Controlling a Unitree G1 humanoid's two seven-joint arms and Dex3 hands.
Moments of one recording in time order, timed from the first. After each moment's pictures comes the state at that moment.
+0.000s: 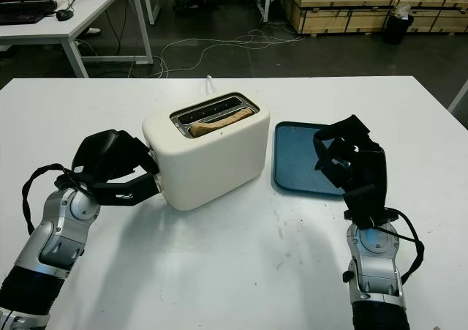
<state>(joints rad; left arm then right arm) -0.22 0.39 -0.18 0.00 0.70 0.15 -0.05 -0.11 -0.22 -0.19 0.13 0.00 -0.31 0.06</state>
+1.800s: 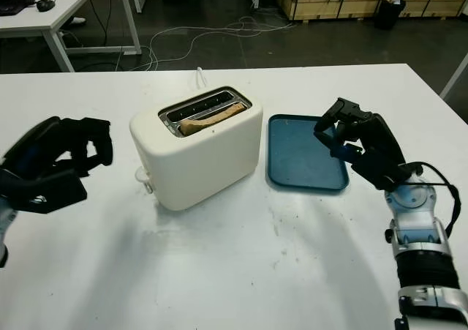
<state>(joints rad) -0.10 0.68 0.09 -0.44 0.37 0.26 -0.45 -0.38 -0.57 -0.10 0.48 -0.10 -0.35 0.33</state>
